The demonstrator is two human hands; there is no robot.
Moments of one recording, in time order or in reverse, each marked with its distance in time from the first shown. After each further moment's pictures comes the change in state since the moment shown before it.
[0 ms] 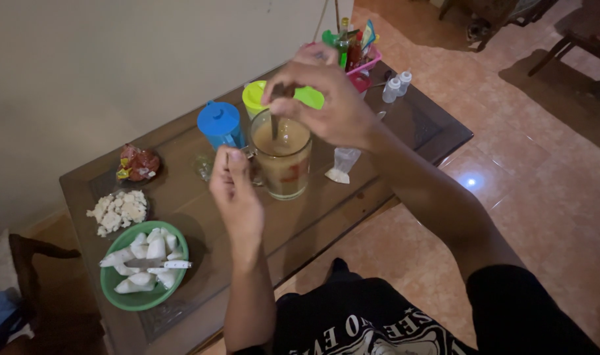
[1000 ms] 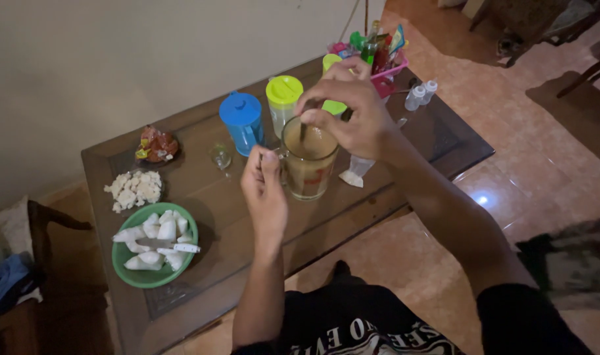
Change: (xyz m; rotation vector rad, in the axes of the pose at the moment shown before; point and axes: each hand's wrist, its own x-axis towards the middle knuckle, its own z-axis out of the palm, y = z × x) left_hand -0.015 -0.021 0.002 0.016 0.022 -0.036; right_hand -0.012 -0.009 0.003 -0.049 -0.021 0.029
